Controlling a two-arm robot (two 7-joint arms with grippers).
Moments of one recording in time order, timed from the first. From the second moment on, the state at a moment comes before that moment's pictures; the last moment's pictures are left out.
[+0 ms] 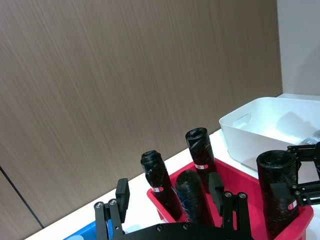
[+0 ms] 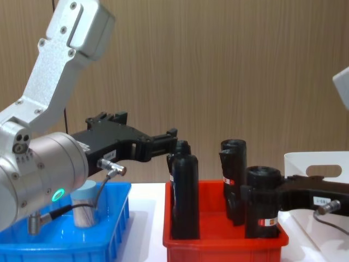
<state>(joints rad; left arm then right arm) -0.24 0.38 0.45 -1.63 -0.20 0.01 -0.01 0.28 0.24 -0.27 -1.37 0.22 0.16 0.43</state>
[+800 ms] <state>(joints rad) -0.24 0.38 0.45 -1.63 -0.20 0.01 -0.01 0.28 0.24 -0.28 -1.42 0.21 0.15 0.40</state>
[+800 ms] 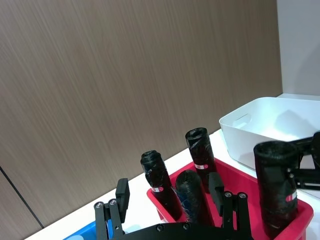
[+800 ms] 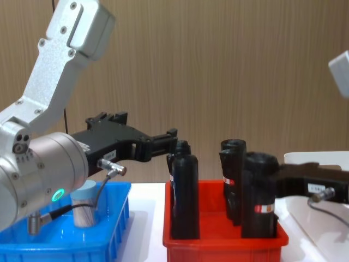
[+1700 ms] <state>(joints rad) -0.24 0.38 0.45 -1.63 -0.20 0.01 -0.01 0.31 0.29 -0.20 -1.61 0.25 0.19 0.27</state>
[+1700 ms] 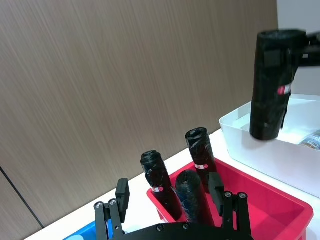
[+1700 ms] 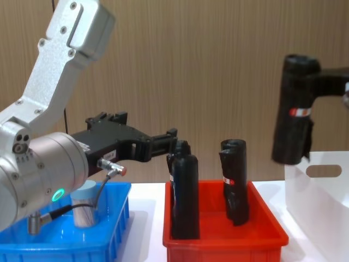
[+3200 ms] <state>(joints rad) -0.24 0.38 0.45 -1.63 -0.20 0.01 -0.01 0.55 0.26 -0.15 -1.08 0.20 0.05 0.12</state>
